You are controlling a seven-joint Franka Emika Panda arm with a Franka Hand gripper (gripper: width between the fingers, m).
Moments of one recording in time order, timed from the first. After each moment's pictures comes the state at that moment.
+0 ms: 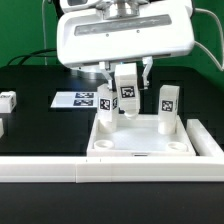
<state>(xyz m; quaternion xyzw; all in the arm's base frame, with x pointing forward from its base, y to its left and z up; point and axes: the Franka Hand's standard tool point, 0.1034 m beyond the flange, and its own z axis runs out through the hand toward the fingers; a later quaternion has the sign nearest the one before) 0.594 0.029 0.110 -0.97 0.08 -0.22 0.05</state>
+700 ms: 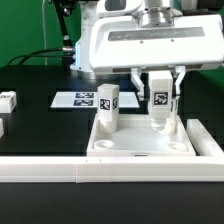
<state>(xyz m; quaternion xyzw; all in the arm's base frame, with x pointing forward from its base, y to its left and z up) 0.609 0.064 0.102 -0.95 0.02 -0.31 0.01</state>
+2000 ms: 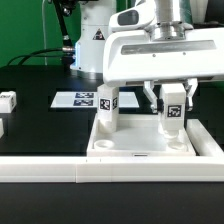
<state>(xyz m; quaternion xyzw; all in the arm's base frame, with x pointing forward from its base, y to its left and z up) 0.611 0.085 0.086 -0.96 0.02 -0.29 0.02</state>
